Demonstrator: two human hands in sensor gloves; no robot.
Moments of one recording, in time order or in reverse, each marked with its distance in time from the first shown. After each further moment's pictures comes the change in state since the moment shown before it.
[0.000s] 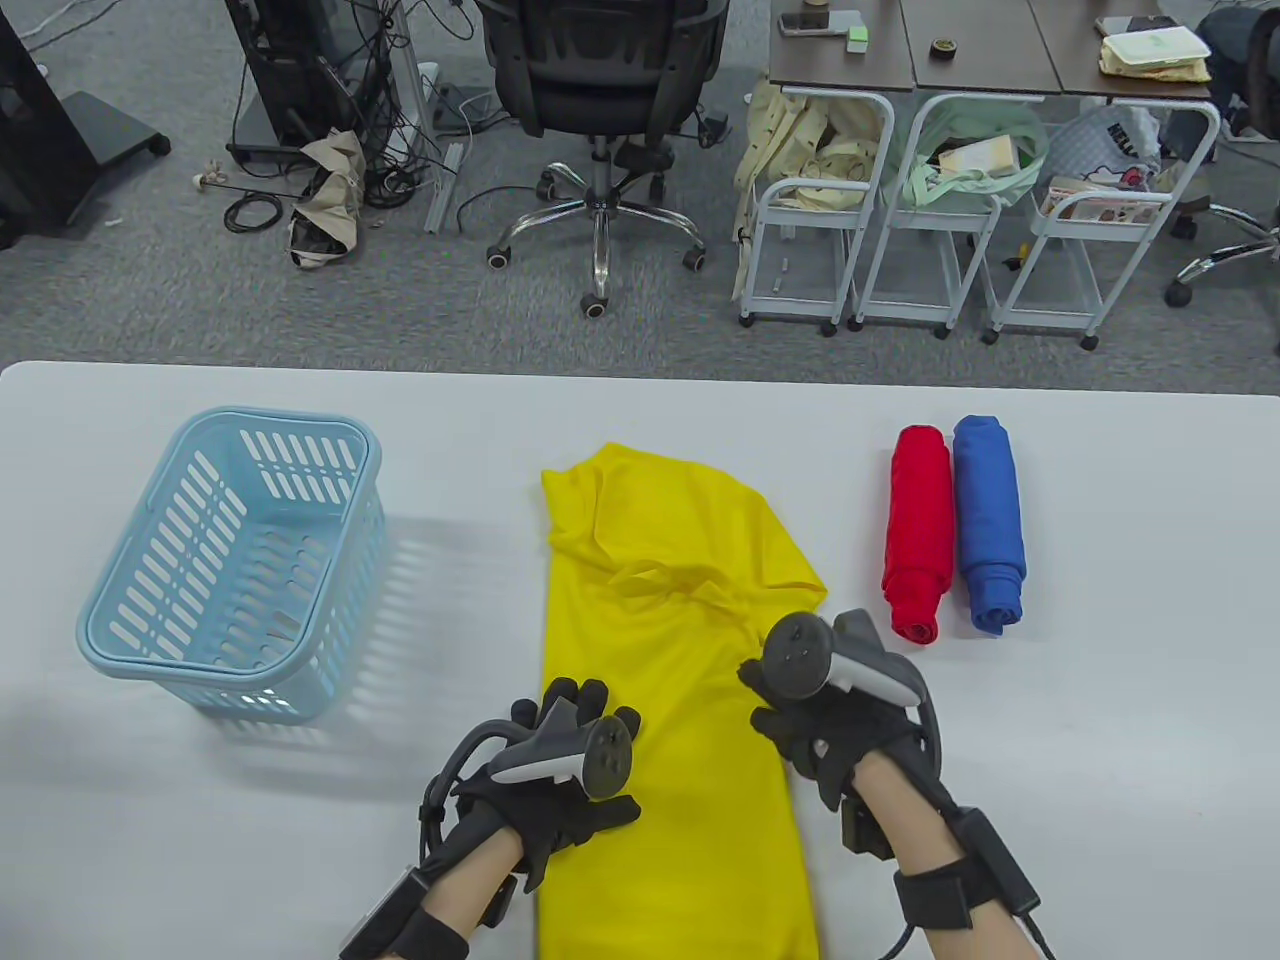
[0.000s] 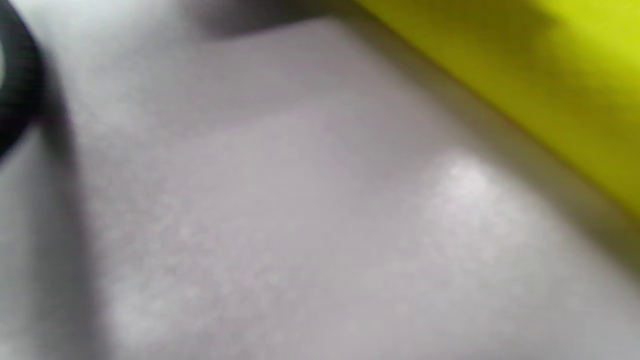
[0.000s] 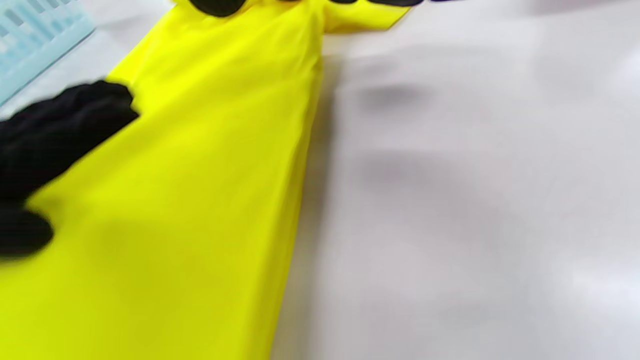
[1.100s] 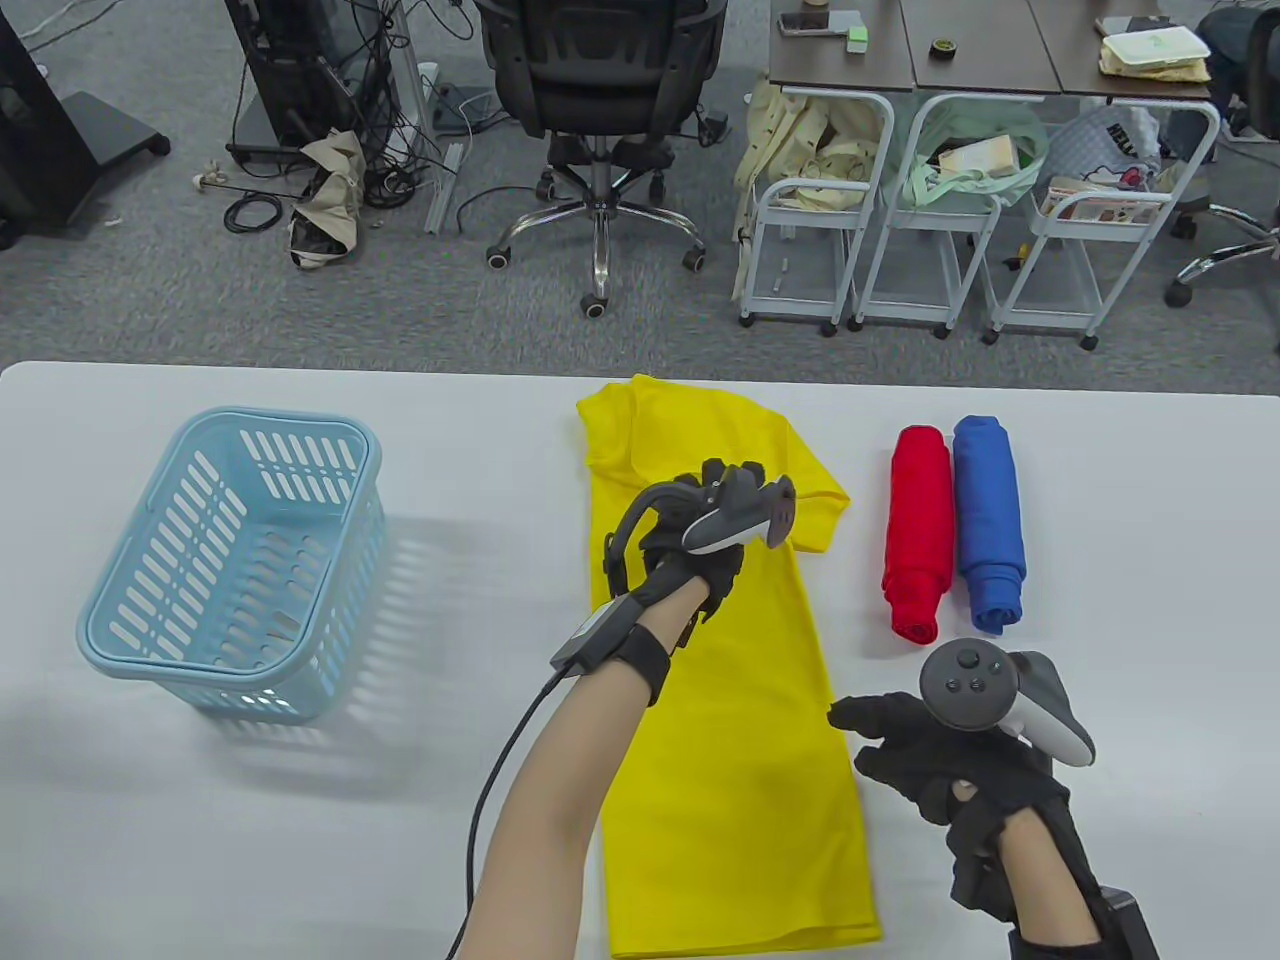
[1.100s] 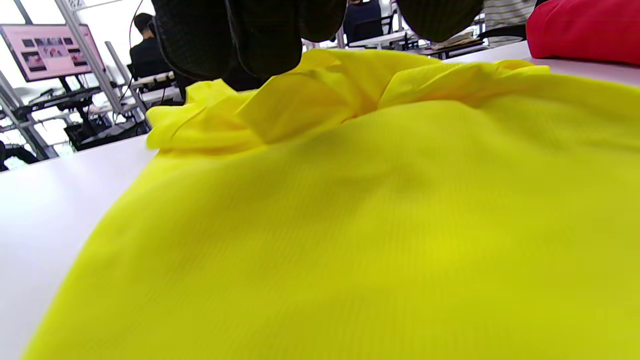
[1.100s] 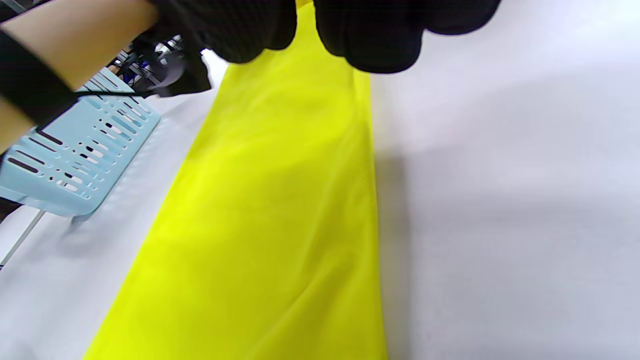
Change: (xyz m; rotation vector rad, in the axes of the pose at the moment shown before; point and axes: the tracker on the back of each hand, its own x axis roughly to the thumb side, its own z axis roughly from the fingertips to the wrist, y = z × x) left_hand 0.028 0.204 -0.114 0.441 0.261 -0.069; right_hand -0.068 0.016 0.066 -0.054 -0.138 -0.262
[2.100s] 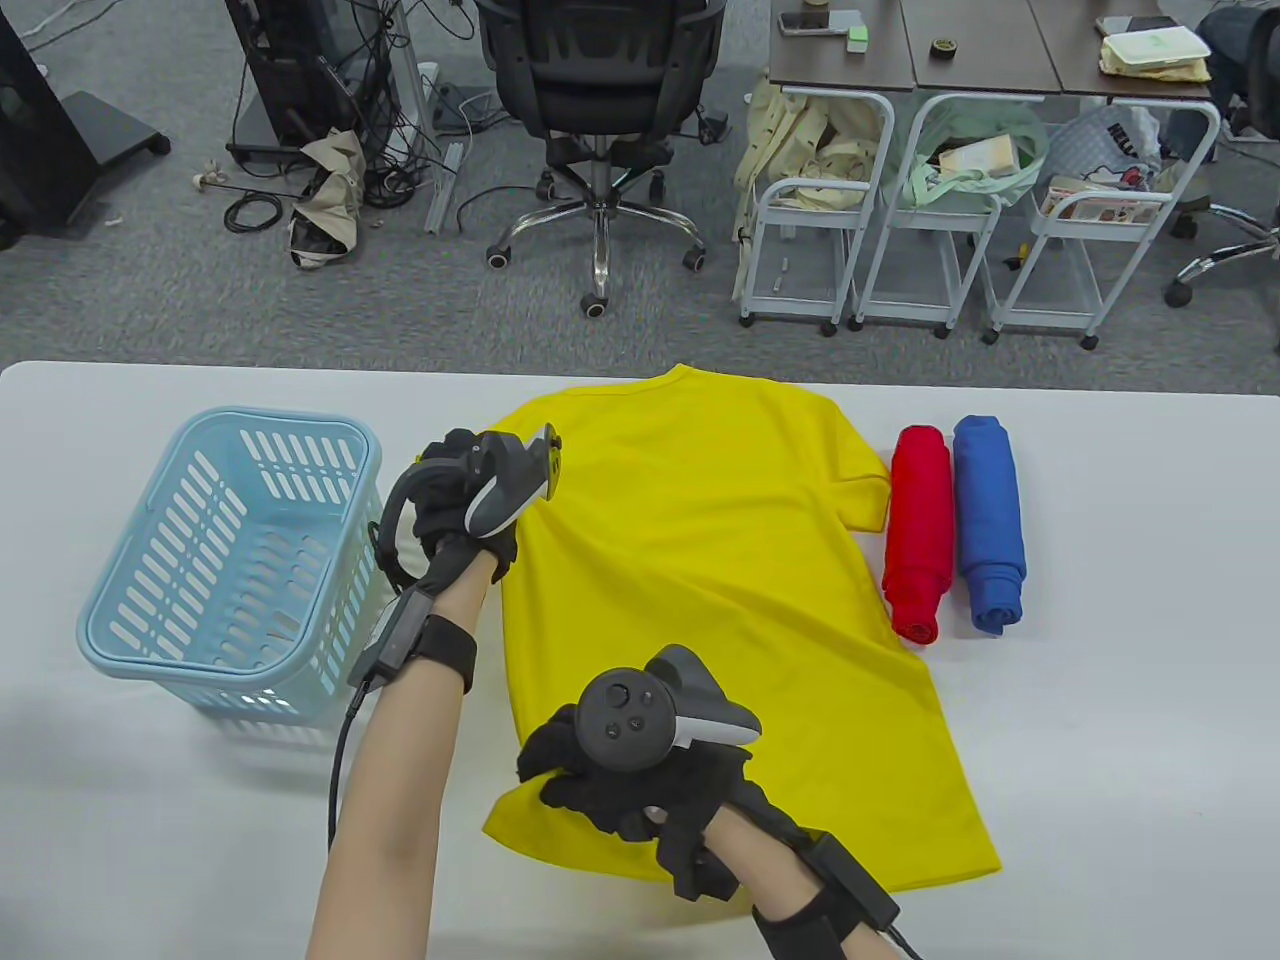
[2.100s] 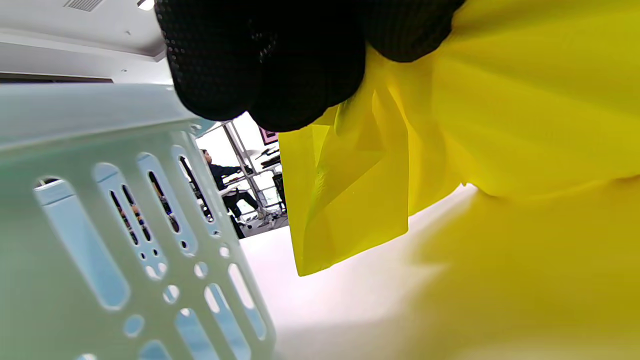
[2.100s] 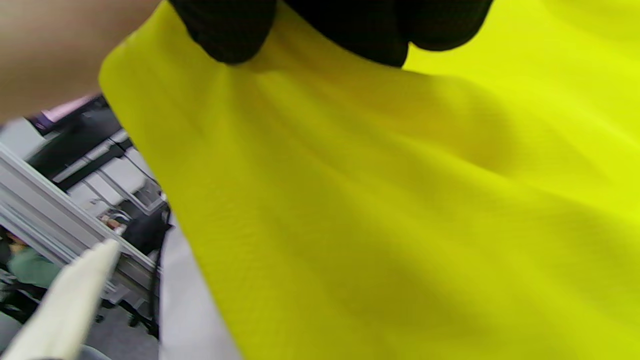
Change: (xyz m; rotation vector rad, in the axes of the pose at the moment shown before) left_hand -0.187 0.022 0.050 0.173 0.524 -0.141; right_hand 0.250 0.076 -0.039 0.017 -0.647 0.211
